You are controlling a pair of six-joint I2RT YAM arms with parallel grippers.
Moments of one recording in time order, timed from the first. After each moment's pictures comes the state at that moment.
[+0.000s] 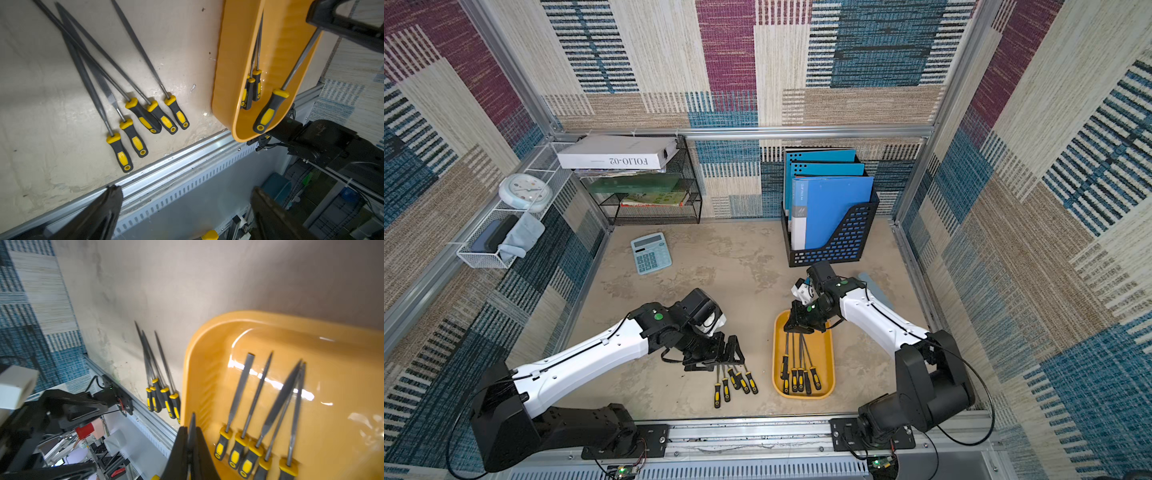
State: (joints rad) left arm -0.78 1.30 0.98 -0.90 0.43 -0.81; right arm 0.42 1.46 0.96 -0.78 -0.58 0.43
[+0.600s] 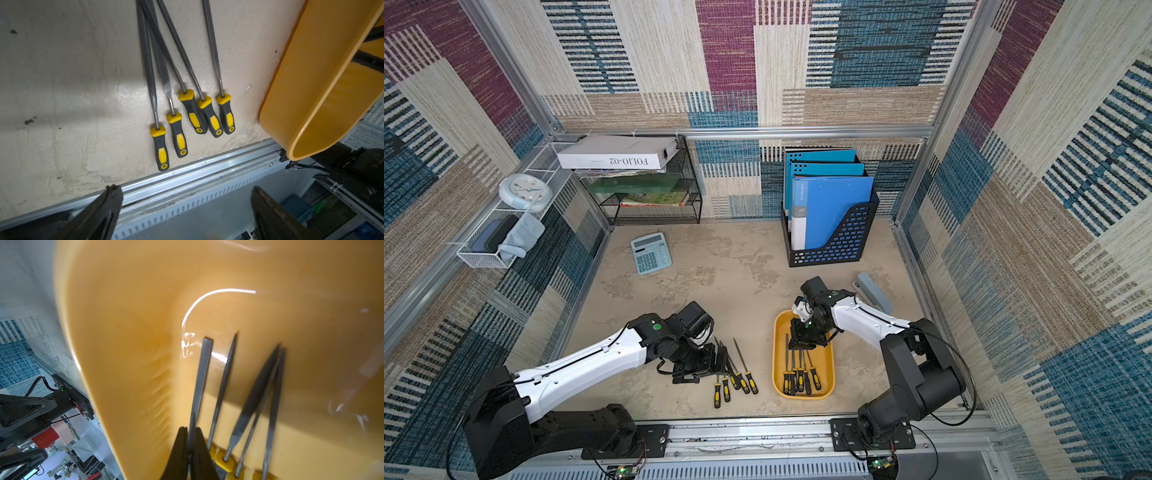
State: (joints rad) left arm -0.77 1.27 0.84 -0.90 0.35 -0.88; right arm 0.47 1.52 0.83 -0.68 -0.49 0.42
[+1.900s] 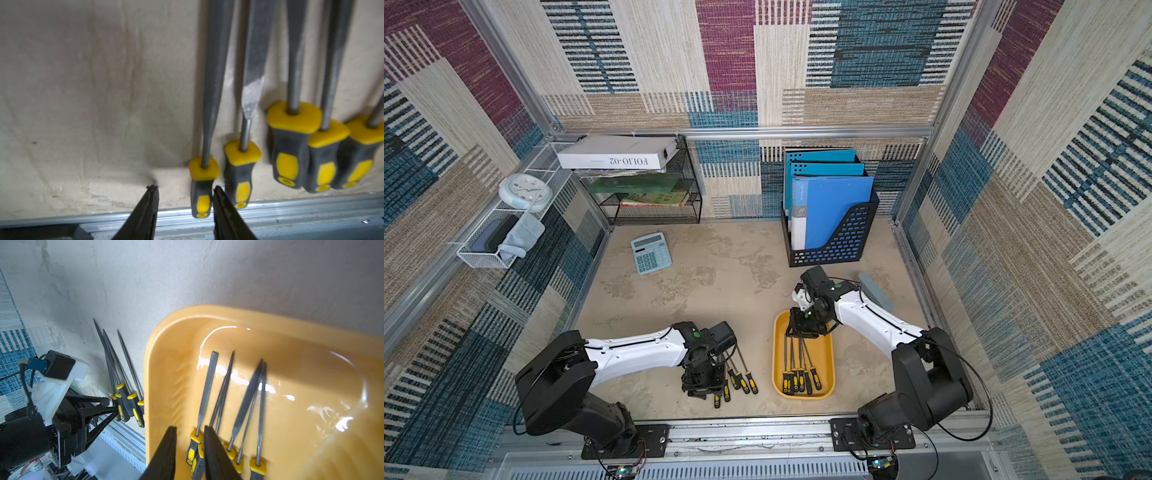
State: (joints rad) left arm -0.91 1.57 0.83 -0.88 0.26 -0.95; right arm 0.47 1.46 0.94 -0.77 -0.44 0.41
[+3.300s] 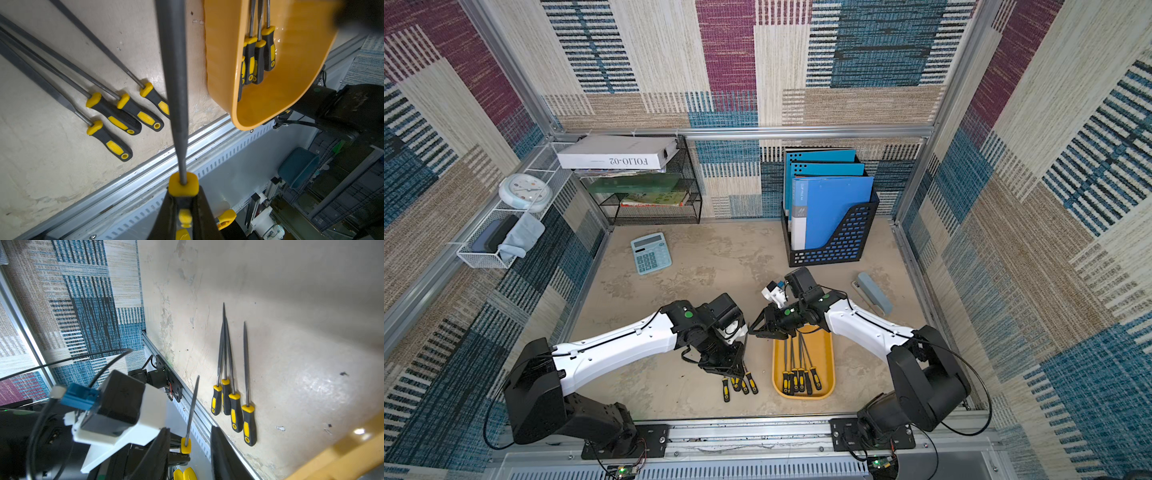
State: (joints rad) left arm -0.90 1.49 1.10 -0.93 0.47 -0.70; right arm 0.61 1.48 0.88 -0.34 -0.85 0.72
